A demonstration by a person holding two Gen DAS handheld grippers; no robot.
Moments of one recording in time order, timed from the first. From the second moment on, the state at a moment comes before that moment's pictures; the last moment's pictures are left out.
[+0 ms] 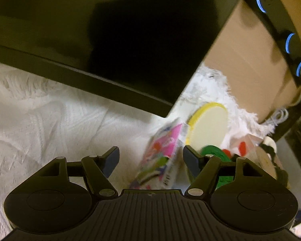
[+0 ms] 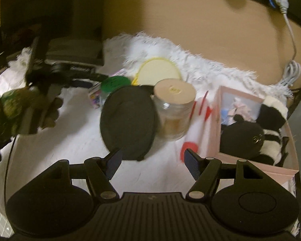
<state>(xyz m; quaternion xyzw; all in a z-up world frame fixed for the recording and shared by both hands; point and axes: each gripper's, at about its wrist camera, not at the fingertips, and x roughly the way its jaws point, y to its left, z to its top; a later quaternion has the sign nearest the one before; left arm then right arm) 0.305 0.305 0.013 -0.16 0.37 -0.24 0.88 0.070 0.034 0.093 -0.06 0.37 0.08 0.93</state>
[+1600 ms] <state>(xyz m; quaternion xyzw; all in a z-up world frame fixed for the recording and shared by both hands) 0.211 0.293 0.010 -0.09 0.42 -0.21 0.88 0.156 0.047 0.027 -0.06 0.38 0.12 0.91</state>
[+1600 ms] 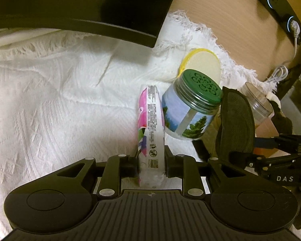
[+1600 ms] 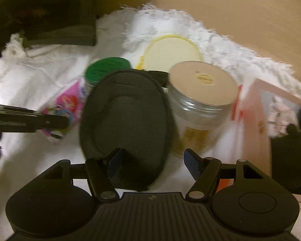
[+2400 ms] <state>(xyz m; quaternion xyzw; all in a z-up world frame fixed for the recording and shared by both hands) 0.207 0.288 0.017 -0.07 0.42 -0.20 0.88 0.170 0.053 0.038 0.03 0.39 0.22 0.89</state>
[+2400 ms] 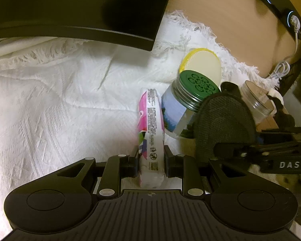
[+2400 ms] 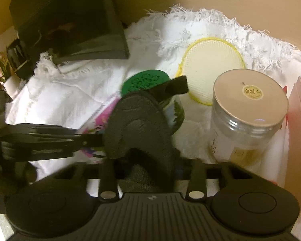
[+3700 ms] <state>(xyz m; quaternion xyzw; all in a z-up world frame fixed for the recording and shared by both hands) 0.212 0.283 0.093 -0.05 0.34 -0.19 0.92 0.120 0.009 0.182 -0.03 0.25 0.13 0.96</state>
